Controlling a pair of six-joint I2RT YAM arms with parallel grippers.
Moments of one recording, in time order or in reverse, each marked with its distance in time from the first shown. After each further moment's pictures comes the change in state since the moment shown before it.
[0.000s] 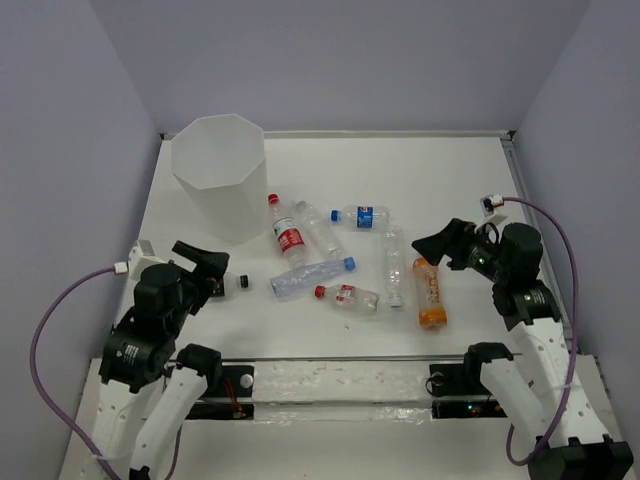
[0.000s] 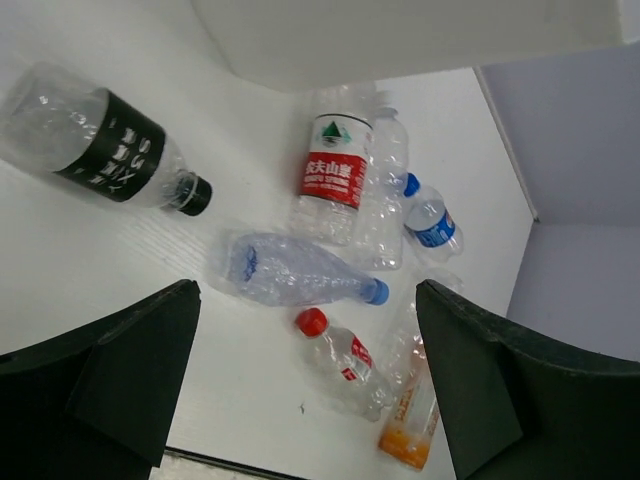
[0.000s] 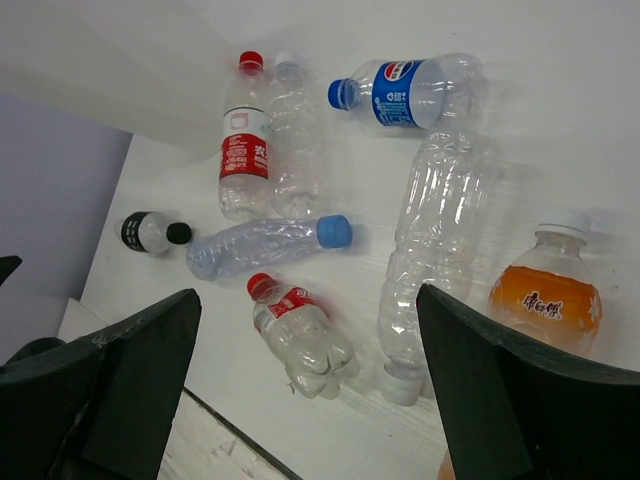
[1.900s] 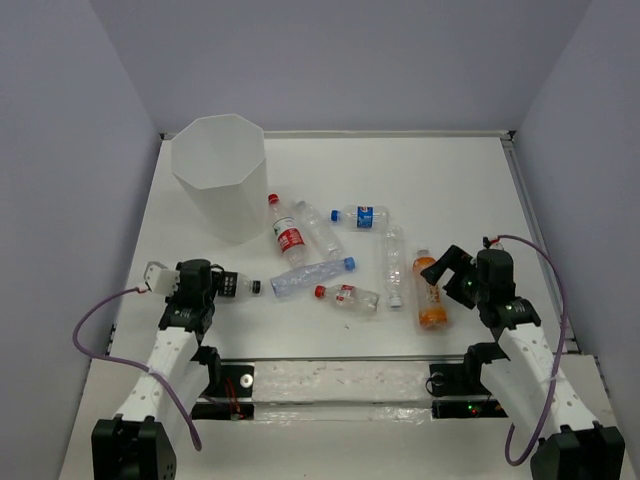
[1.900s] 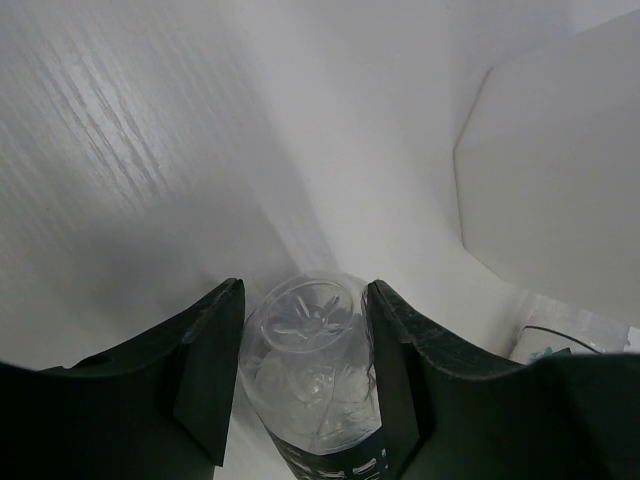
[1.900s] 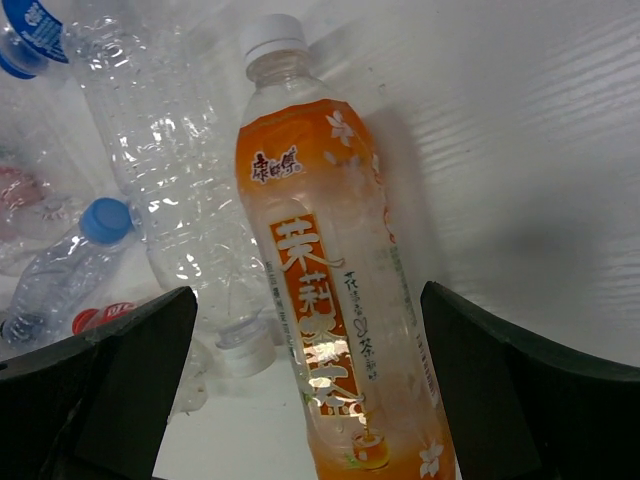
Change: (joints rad) left arm 0.227 0.274 -0.584 0.626 -0.253 -0.103; right arm 0.027 -0.034 -0.261 -0.120 0.375 0.177
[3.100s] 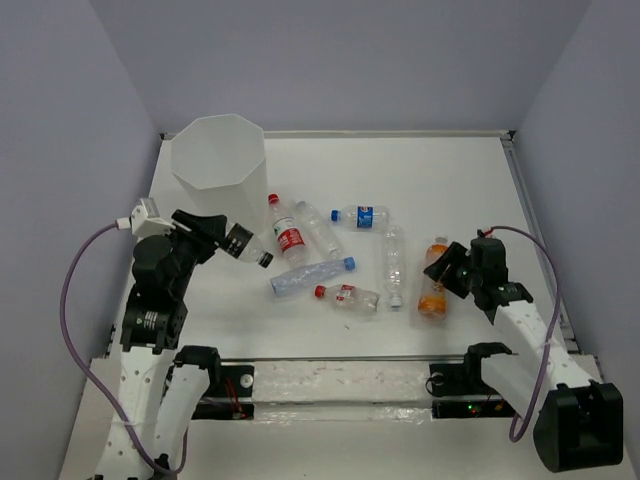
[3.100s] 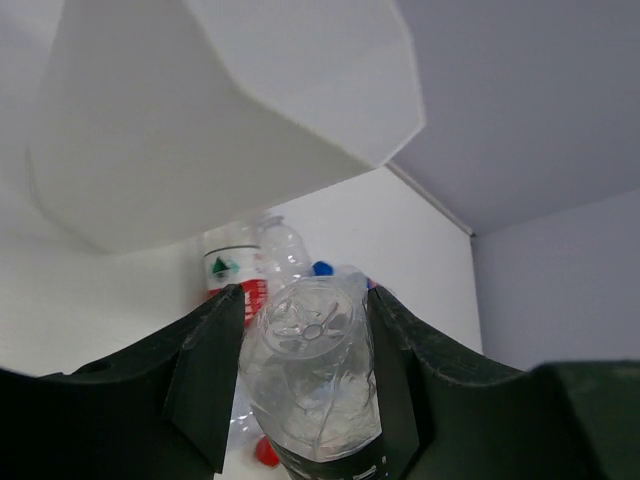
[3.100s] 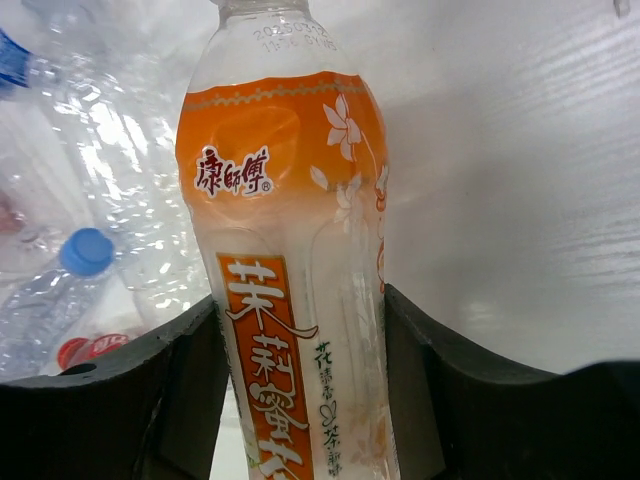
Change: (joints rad) left arm -0.024 -0.153 0.462 -0.108 0.437 0.371; right arm 0.000 0.241 0.039 0.090 0.058 -0.010
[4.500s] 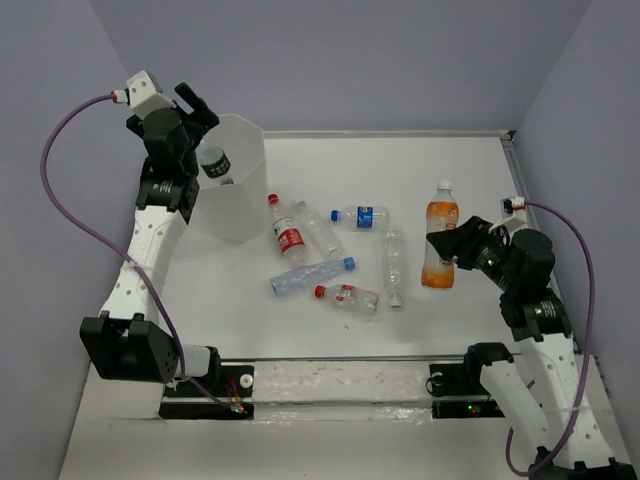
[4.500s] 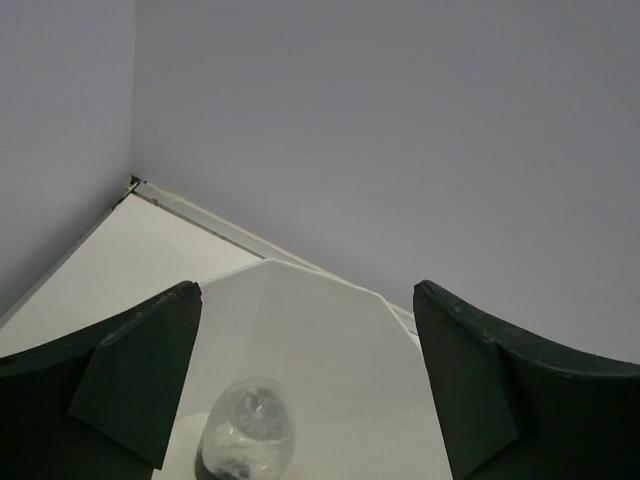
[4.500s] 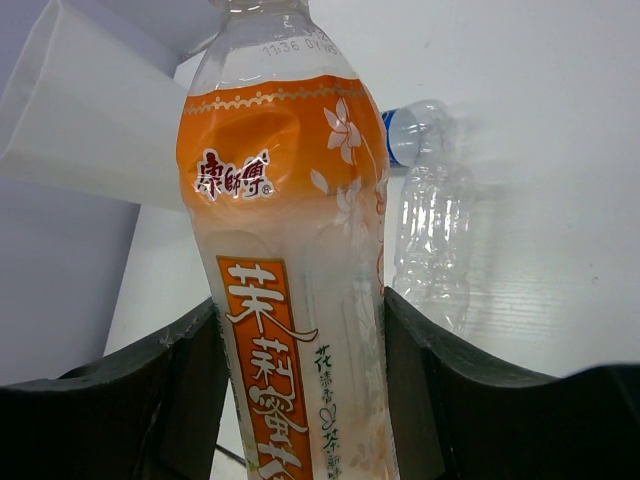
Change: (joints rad) left arm -0.001 0.806 0.655 0.397 -0.341 0.397; right arm 0.000 -0.300 0.278 -0.056 -0.247 -0.051
